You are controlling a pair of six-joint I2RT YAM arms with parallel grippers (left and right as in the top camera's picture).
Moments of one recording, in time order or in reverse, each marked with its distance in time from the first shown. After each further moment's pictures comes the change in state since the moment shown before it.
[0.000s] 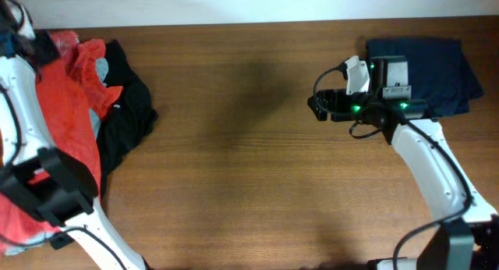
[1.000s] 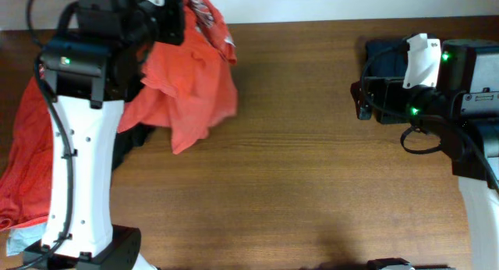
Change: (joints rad) left arm -0.639 -0.431 0.039 -0.142 0.064 -0.004; right arm -0.001 -0.259 0.508 -0.615 0.245 -0.002
